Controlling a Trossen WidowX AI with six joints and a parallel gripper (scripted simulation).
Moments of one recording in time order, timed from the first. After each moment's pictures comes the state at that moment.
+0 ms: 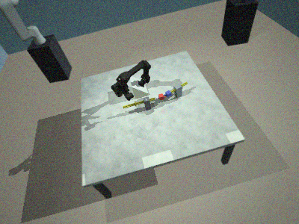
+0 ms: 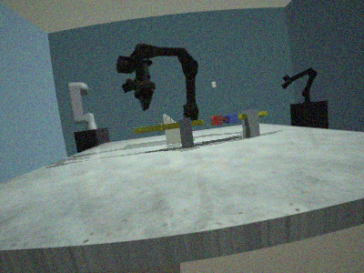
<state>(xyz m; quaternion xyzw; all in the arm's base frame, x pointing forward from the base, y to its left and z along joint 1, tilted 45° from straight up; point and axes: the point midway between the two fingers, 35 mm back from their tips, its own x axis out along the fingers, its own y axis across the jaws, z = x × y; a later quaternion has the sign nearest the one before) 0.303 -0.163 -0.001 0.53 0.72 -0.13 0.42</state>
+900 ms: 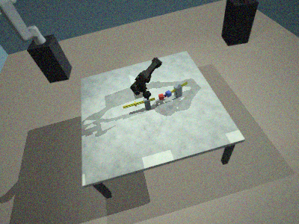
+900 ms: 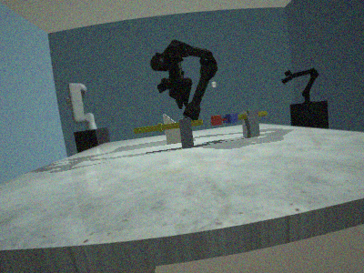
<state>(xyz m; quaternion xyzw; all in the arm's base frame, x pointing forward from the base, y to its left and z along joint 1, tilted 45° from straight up) 0.300 -0.039 0.099 0.58 0.73 -0.14 0.34</state>
